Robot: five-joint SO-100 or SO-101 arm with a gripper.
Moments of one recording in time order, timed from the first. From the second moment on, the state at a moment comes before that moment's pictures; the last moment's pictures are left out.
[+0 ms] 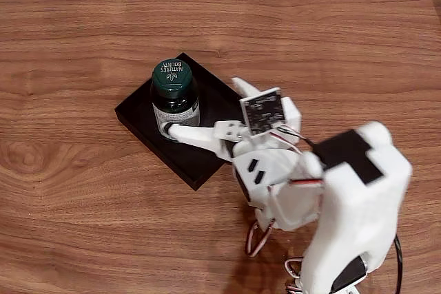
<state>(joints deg) -19.4 75.4 158.4 -81.0 183.2</state>
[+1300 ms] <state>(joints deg) 6.3 187.4 174.6 43.2 190.1</state>
